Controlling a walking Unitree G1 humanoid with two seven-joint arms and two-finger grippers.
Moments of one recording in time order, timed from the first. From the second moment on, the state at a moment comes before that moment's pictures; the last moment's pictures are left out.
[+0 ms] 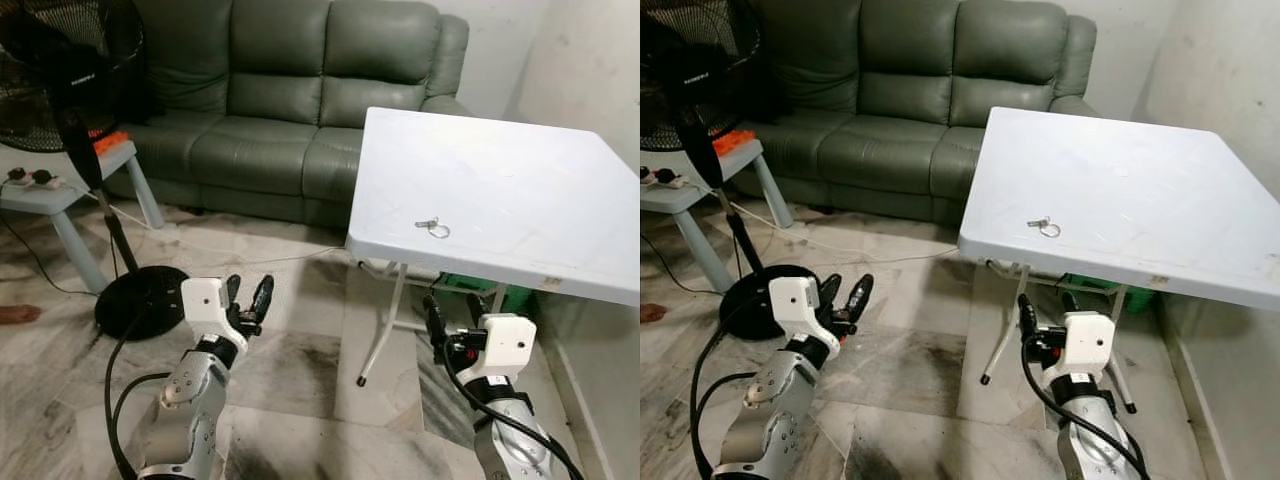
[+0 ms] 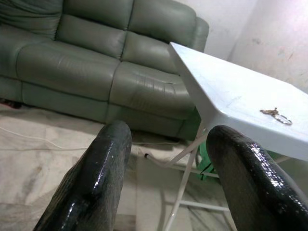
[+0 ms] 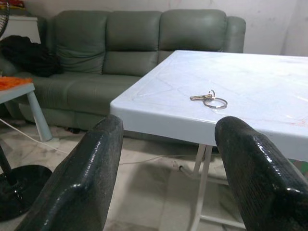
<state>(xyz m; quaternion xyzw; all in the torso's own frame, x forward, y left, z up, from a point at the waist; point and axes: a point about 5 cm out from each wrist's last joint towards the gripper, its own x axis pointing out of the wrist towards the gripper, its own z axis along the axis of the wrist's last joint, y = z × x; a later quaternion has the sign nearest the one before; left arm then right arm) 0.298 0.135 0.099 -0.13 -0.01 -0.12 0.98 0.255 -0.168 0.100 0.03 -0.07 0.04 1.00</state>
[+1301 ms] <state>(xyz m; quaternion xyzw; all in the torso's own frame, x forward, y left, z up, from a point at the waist) 0.297 0.140 0.095 -0.14 -0.01 -0.11 0.98 0.257 -0.157 0.103 0.03 -0.07 0.07 0.99</state>
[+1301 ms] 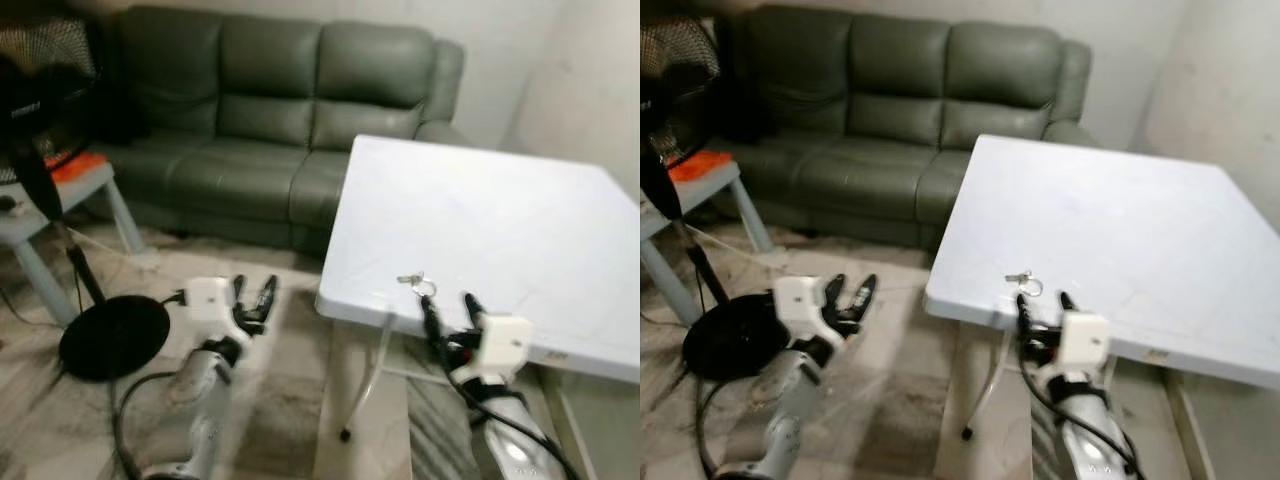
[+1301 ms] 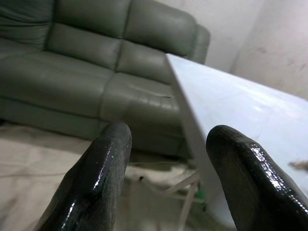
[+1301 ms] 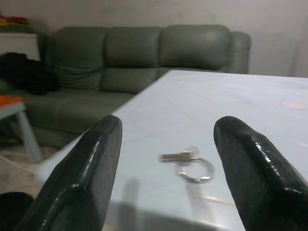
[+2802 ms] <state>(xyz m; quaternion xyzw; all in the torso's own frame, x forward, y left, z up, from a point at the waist) 0.289 0.123 0.090 -0.14 0.01 -0.13 0.98 0.254 -0.166 0.098 0.00 -0.05 0.09 0.99</state>
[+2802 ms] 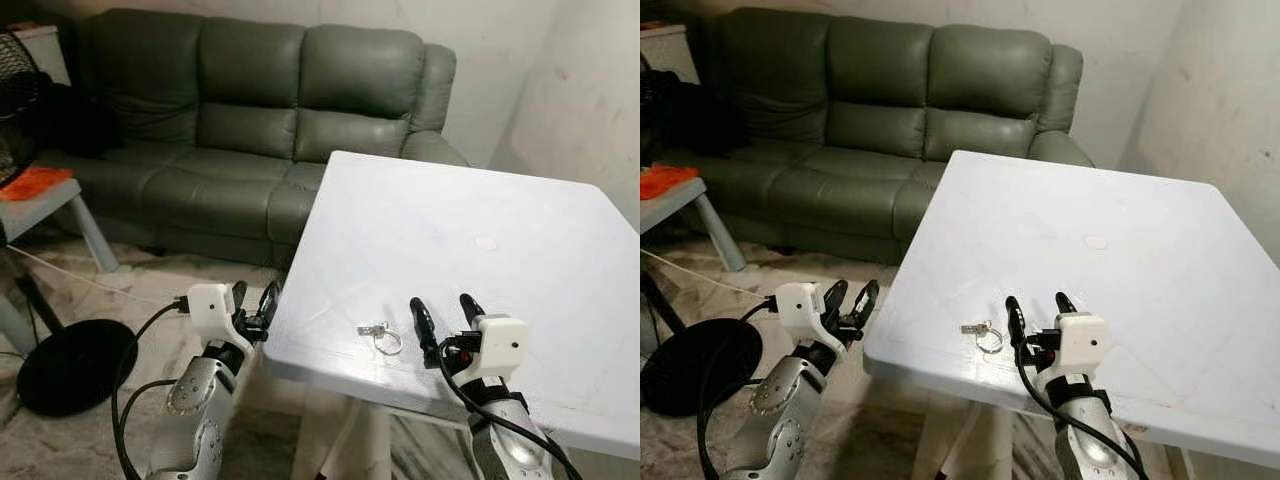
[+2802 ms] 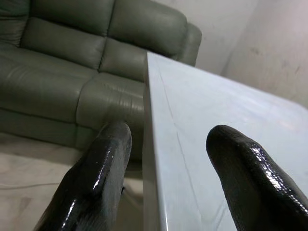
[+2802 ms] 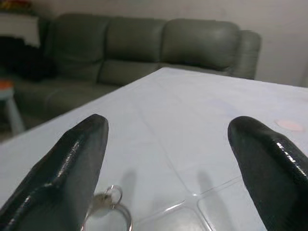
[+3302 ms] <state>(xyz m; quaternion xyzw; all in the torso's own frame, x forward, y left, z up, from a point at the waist) 0.275 0.105 0.086 -0.13 0.02 -0.17 0.98 0.270 -0.161 0.103 -0.08 -0.01 0.18 0.98</state>
